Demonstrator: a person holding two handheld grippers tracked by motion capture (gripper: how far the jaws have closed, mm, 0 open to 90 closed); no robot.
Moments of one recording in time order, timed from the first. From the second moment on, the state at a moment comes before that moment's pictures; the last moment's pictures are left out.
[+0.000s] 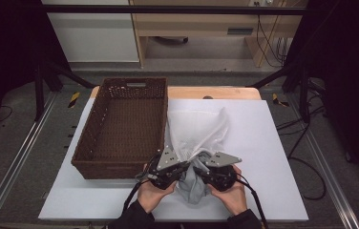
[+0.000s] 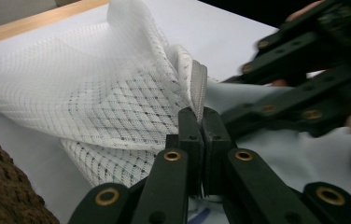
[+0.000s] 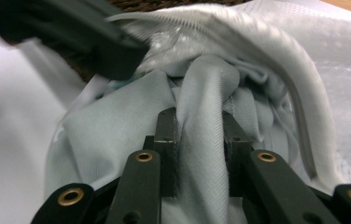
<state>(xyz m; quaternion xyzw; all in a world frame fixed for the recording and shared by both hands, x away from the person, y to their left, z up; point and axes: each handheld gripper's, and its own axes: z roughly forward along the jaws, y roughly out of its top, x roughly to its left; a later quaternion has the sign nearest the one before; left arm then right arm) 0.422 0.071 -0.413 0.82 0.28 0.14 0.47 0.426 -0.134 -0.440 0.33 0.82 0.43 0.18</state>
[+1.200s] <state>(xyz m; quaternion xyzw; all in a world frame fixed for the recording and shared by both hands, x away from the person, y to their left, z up) 0.428 0.068 -0.427 0.82 0.30 0.14 0.46 0.407 -0.164 -0.466 0.38 0.81 0.40 0.19</state>
